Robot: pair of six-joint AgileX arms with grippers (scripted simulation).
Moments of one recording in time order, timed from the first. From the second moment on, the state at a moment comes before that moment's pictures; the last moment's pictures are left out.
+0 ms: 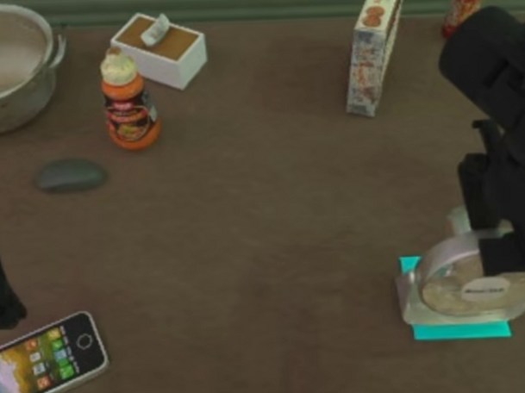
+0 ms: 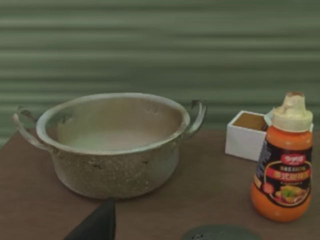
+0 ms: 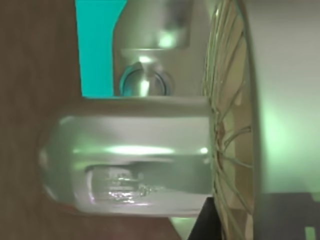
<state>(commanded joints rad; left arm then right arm) 0.00 0.00 0.00 0.00 0.00 0.00 0.49 1.61 1.27 -1.23 0.00 2.05</state>
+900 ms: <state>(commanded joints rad) 0.00 0.00 0.00 0.00 0.00 0.00 0.49 1.61 1.27 -1.23 0.00 2.05</state>
